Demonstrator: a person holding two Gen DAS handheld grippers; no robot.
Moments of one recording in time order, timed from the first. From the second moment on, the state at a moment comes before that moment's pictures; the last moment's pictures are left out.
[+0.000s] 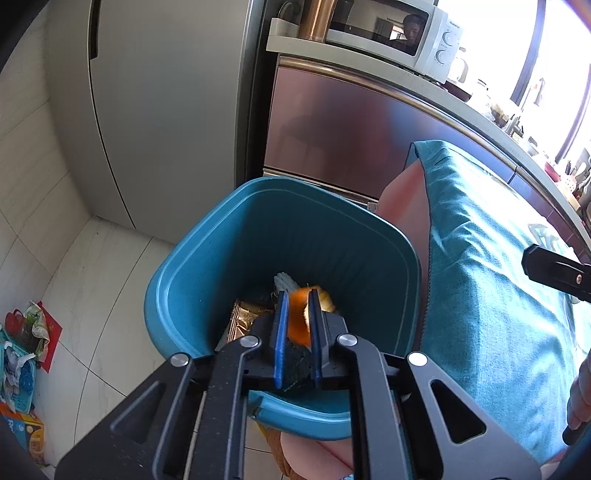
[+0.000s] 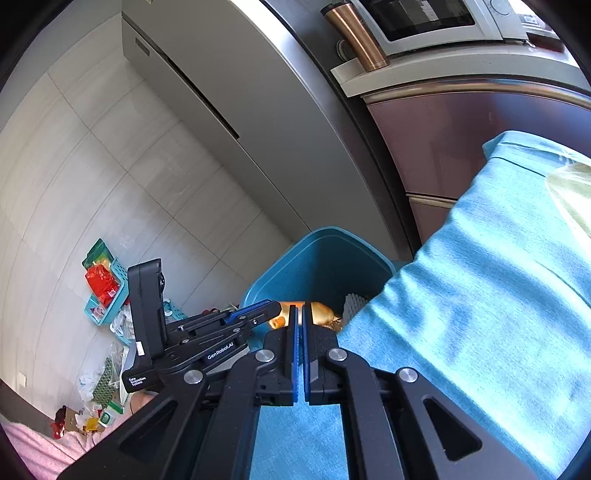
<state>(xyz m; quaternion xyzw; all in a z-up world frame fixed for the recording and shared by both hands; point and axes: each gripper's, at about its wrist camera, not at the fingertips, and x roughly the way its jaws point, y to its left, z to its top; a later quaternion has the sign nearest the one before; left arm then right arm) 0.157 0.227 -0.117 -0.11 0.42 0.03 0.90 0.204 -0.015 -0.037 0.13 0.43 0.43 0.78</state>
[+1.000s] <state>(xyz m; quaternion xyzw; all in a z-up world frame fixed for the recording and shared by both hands) 0.116 0.106 -0.038 -0.05 0.32 -0.11 0.94 0.153 -0.178 -0.026 0.18 0.37 0.30 0.86</state>
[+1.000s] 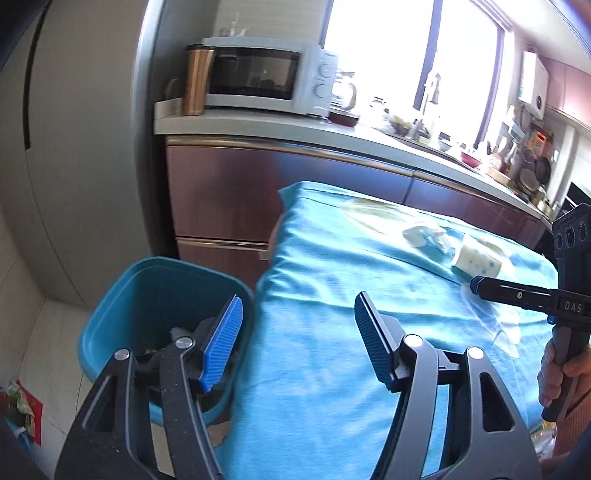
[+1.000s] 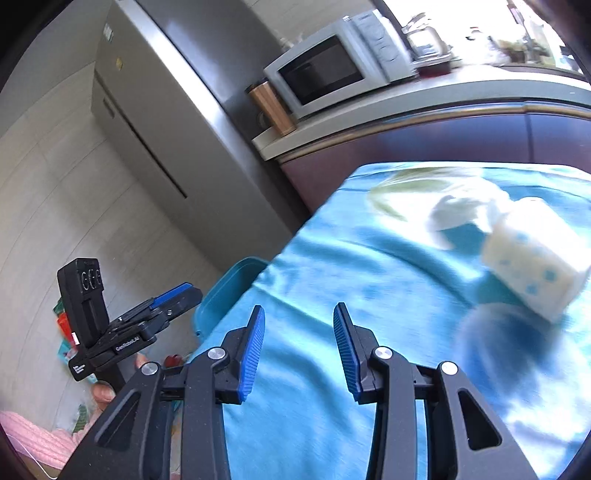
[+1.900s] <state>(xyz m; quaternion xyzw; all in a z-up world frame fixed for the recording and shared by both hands) 0.244 -0.087 -0.038 0.04 0.36 -0.24 0.90 0.172 -0.314 -0.062 0.29 0.35 0.15 0.88</state>
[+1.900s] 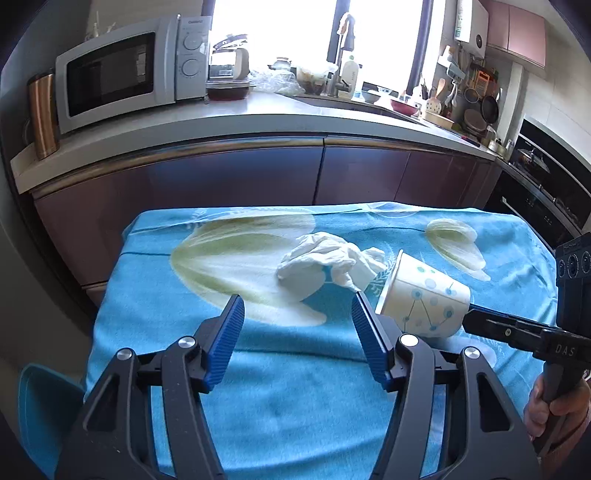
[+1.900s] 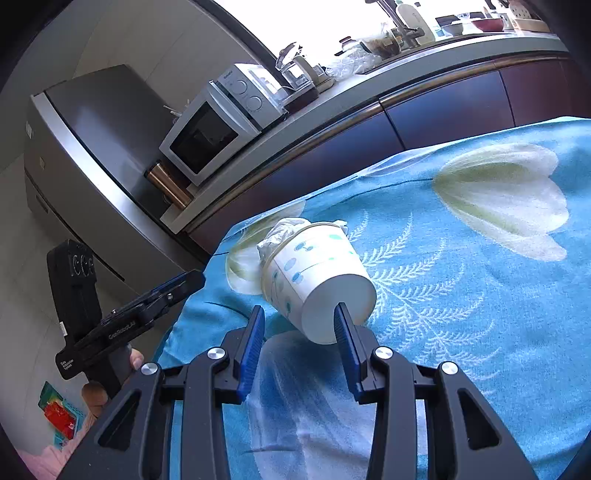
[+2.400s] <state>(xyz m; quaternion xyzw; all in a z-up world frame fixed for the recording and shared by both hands) 0.305 -0.155 -0.064 0.10 0.40 -0.25 0.87 0.178 -0.322 -0.070 0.30 0.36 0.16 0.87</state>
